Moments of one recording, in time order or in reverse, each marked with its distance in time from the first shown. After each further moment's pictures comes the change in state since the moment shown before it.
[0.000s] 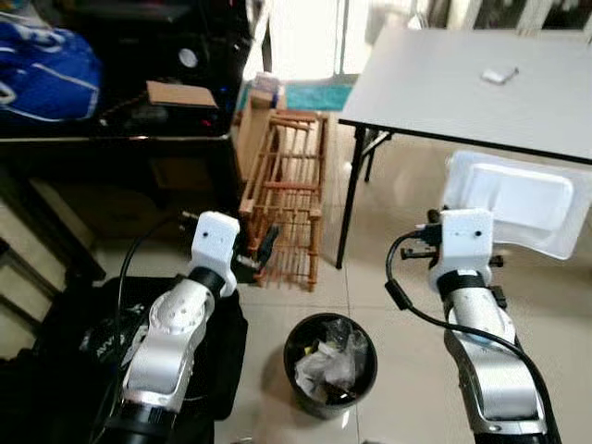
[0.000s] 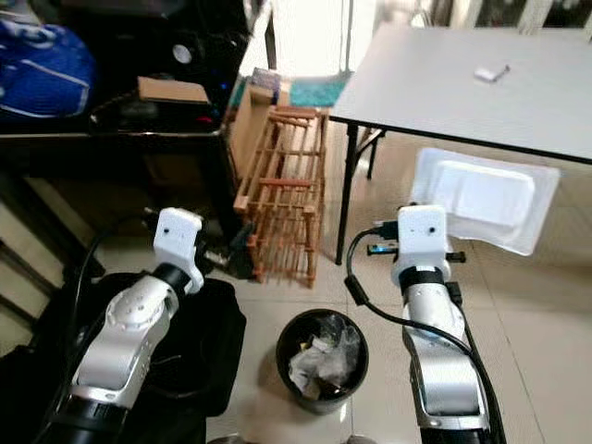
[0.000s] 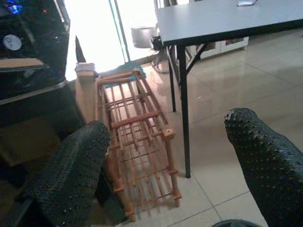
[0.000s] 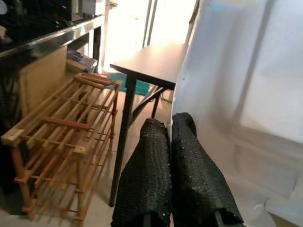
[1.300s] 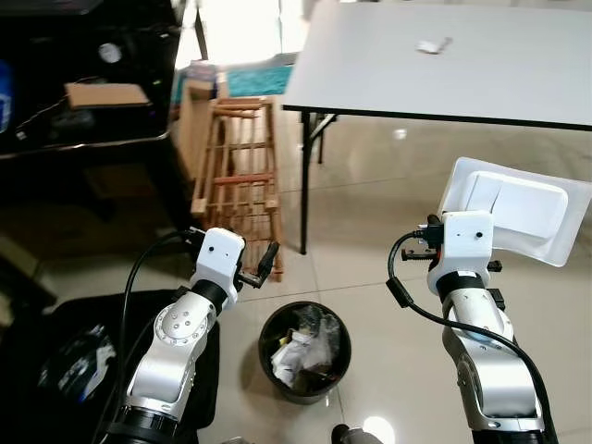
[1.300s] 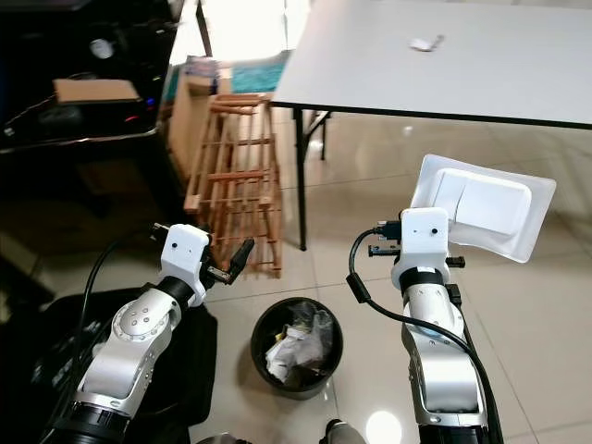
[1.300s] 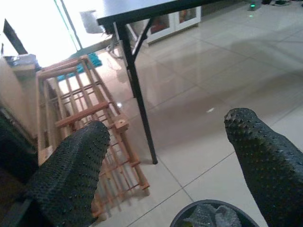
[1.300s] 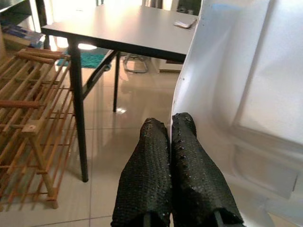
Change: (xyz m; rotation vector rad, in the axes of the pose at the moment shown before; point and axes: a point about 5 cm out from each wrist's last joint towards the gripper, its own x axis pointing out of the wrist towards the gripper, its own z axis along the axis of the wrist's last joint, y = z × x) left arm -0.002 -0.004 -0.017 0.027 0.050 -0.015; right arm 0.002 -0.001 -0.007 0.043 0.050 -0.014
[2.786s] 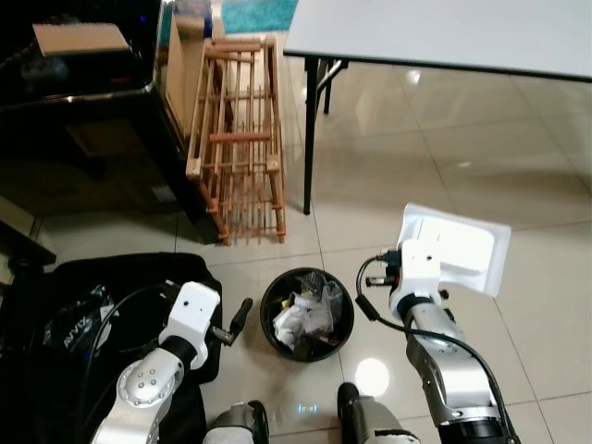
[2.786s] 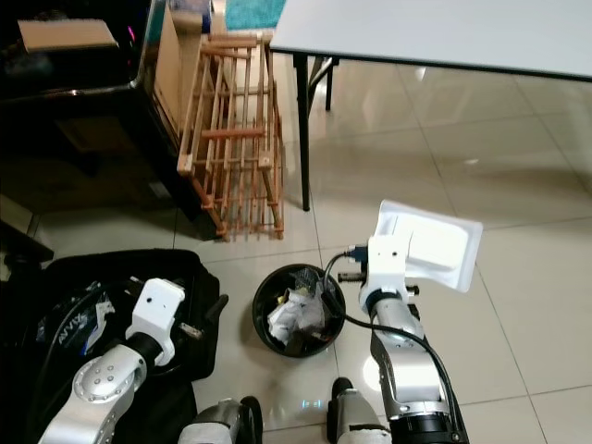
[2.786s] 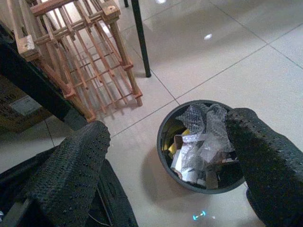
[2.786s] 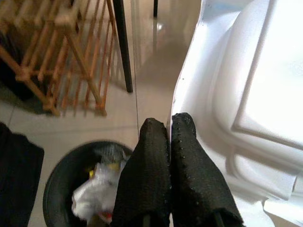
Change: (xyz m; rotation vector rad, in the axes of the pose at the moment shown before) left arm -0.061 0.005 -0.046 0.022 0.199 -0.009; right arm 0.004 0.042 -0.058 0.115 0.263 0.138
